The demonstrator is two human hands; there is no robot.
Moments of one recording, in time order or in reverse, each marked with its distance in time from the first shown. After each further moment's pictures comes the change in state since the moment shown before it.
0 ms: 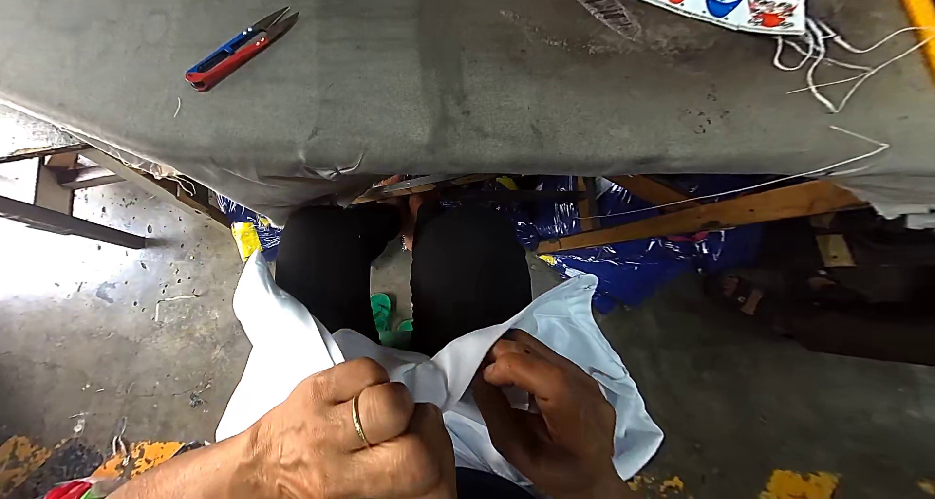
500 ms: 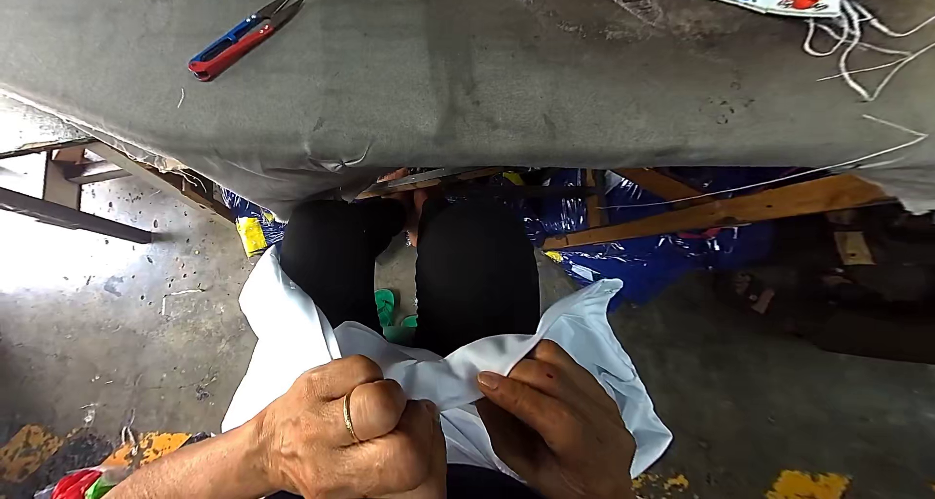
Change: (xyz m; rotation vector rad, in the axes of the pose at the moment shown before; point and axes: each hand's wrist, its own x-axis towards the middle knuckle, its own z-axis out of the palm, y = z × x) left_hand -0.009 -0.002 0.003 0.060 0.038 0.013; right_hand -0.008 0.000 0.000 -0.122 0.054 -0.150
